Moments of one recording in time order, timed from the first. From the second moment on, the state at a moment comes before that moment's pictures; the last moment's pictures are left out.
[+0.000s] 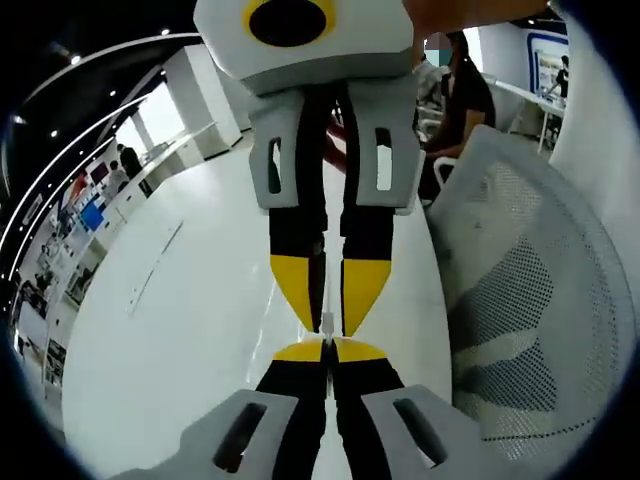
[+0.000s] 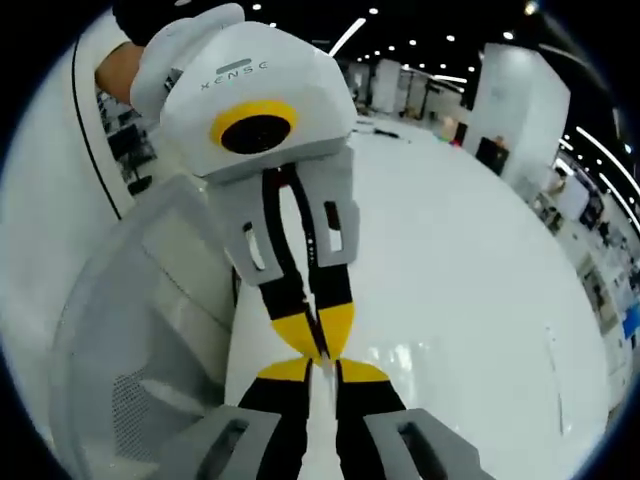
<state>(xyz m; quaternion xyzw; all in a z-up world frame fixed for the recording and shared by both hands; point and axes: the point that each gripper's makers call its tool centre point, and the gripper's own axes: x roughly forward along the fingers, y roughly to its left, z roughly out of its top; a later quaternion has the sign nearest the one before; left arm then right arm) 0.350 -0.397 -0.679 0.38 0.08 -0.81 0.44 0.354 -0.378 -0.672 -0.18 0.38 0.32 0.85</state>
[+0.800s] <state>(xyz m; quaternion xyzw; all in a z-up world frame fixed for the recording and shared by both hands) 0.356 -0.397 -0.689 0.37 0.11 -0.81 0.45 0.347 -0.393 -0.690 -0.17 0.43 0.31 0.83</state>
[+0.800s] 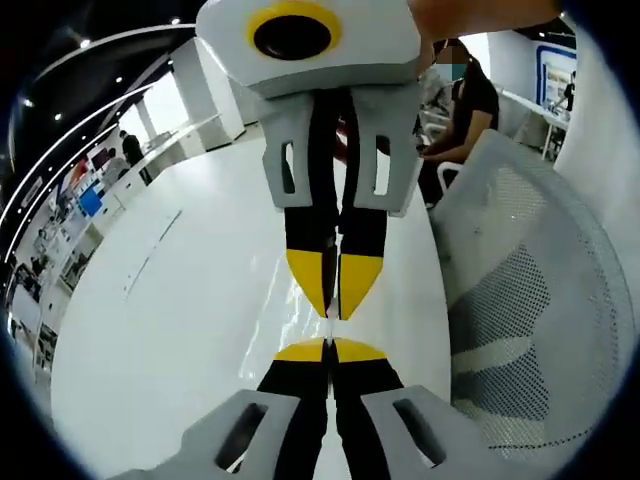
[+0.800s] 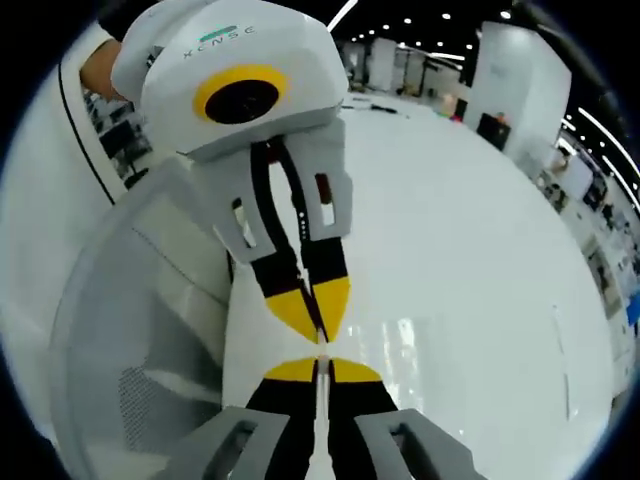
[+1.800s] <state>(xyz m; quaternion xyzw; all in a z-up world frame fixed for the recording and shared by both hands) 0.361 -0.396 -0.695 0.38 0.12 -0.80 0.44 0.278 -0.463 -0.702 -0.16 0.48 0.23 0.83</state>
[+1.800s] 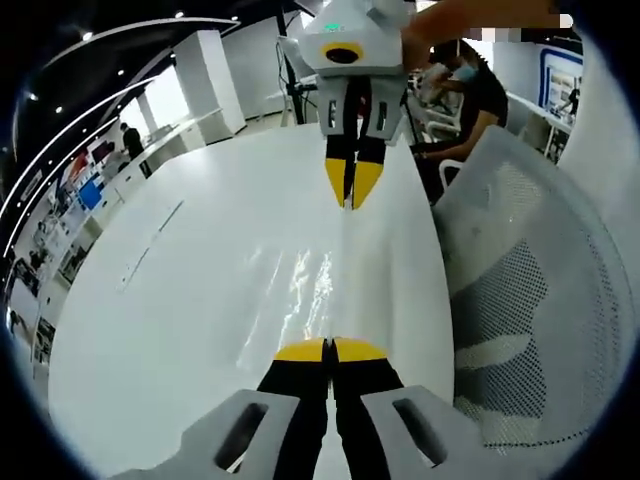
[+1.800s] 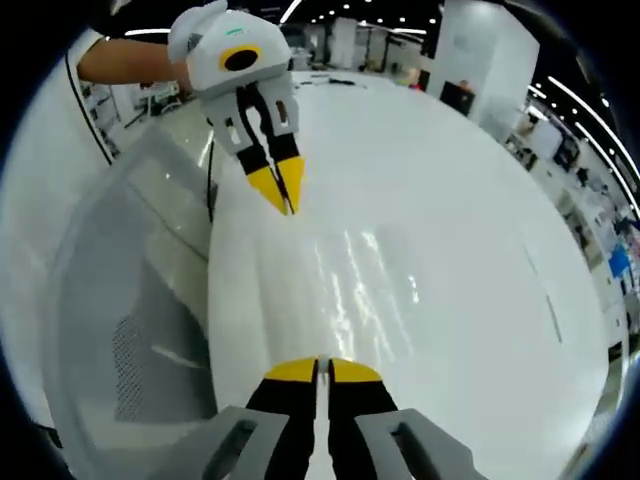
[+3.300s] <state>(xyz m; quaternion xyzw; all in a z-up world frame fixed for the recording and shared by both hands) 0.348 -0.401 -0.688 0.39 0.05 -0.80 0.45 0.306 -0.449 -0.678 -0.15 0.43 0.25 0.85</state>
